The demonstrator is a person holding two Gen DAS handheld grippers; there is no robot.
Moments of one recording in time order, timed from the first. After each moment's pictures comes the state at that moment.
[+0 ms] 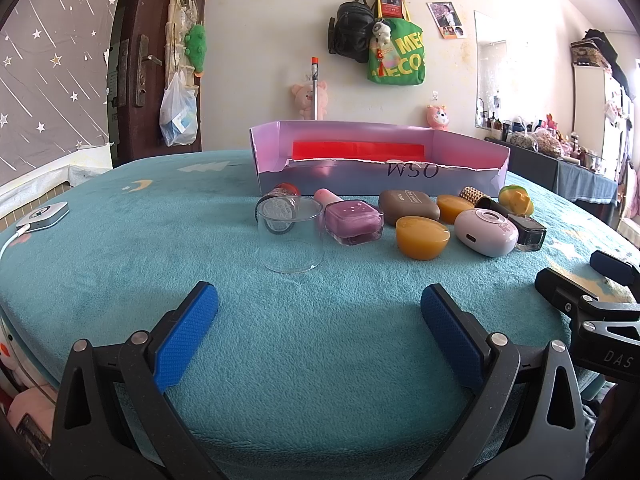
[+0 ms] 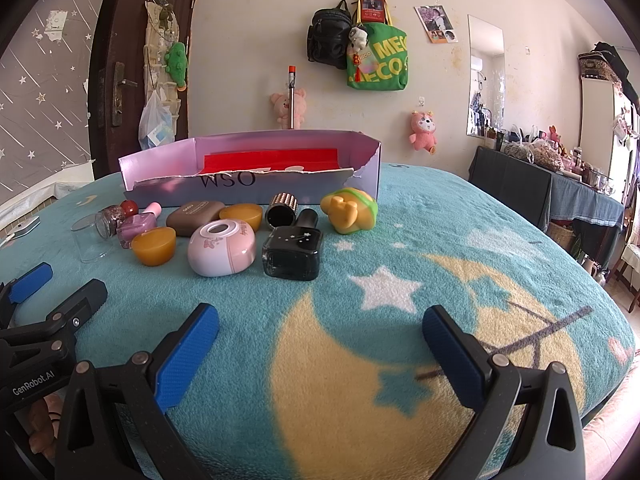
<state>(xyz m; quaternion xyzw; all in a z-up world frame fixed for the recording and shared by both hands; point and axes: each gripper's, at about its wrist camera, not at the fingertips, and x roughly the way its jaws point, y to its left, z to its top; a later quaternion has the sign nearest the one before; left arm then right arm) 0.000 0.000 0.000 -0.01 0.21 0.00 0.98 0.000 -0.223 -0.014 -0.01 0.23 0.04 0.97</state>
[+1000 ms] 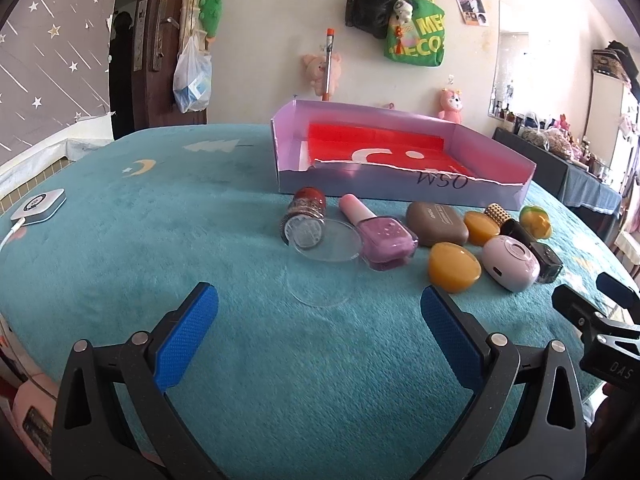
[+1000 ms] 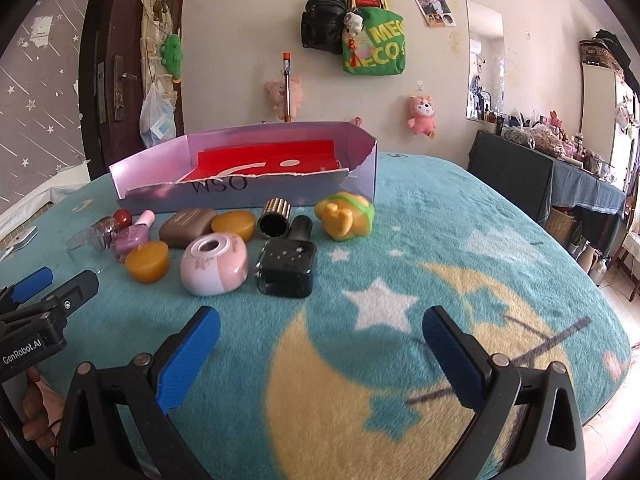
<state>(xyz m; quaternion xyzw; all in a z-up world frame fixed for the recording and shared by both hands) 0.026 0.028 0.023 -0.05 0.27 0.01 0.96 0.010 -0.227 -0.003 0.00 0.27 0.04 0.96</state>
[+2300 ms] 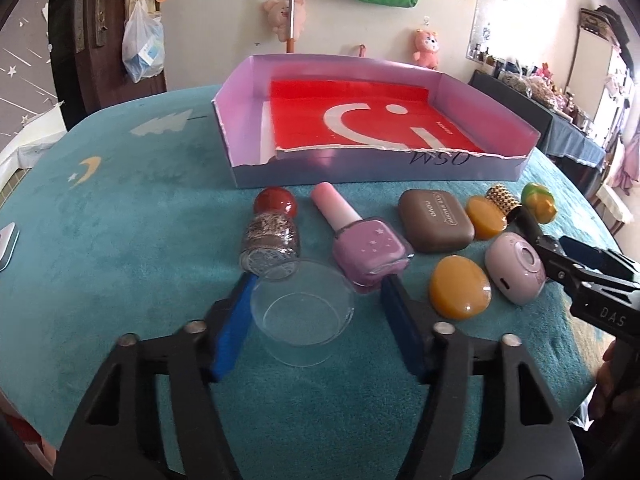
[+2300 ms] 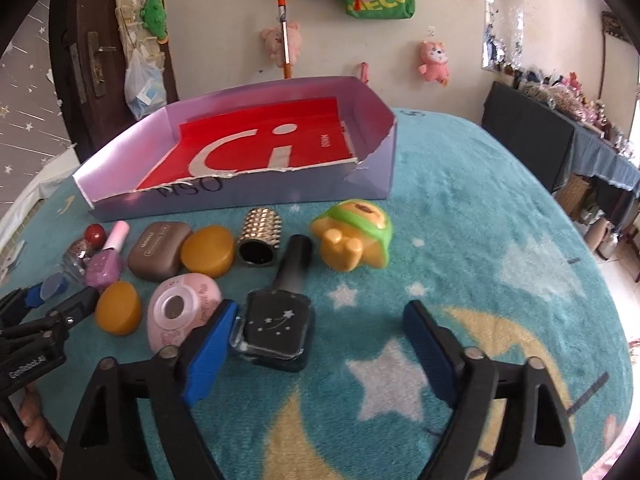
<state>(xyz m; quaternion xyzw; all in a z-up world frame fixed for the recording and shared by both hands) 0.089 0.022 0.033 -0.02 0.38 -0.06 0.92 0.081 -0.228 0.011 0.02 0.38 0.07 0.92</state>
